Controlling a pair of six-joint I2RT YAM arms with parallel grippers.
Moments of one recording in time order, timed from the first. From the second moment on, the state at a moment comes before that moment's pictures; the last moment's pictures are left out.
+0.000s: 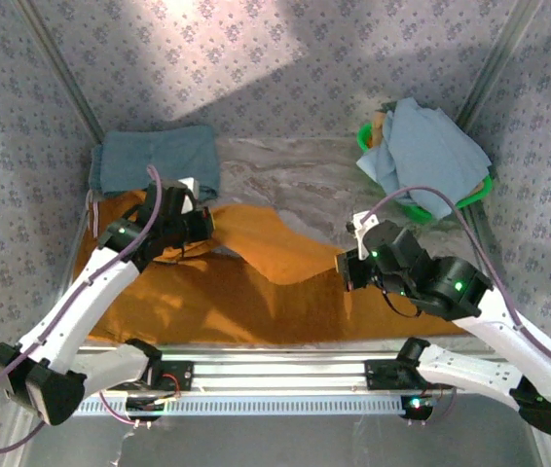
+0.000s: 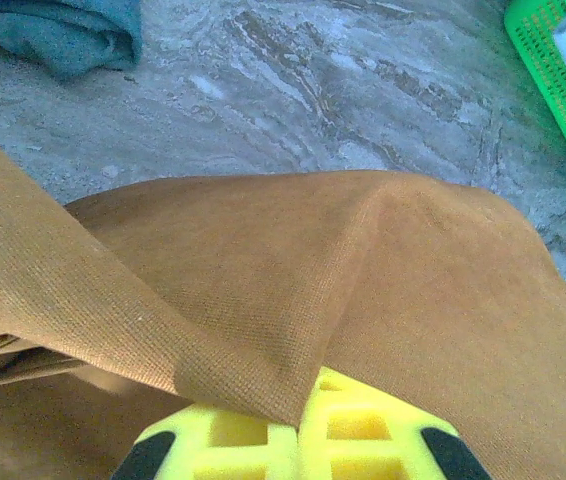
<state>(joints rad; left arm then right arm) -0.49 1.12 1.12 -0.78 0.03 -0.56 0.90 0.87 1.16 -1.01 0.14 0.46</state>
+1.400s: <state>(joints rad) -0.52 1.61 1.11 -0.57 0.07 -0.52 0.30 1.19 0.85 -0.81 -0.06 0.62</state>
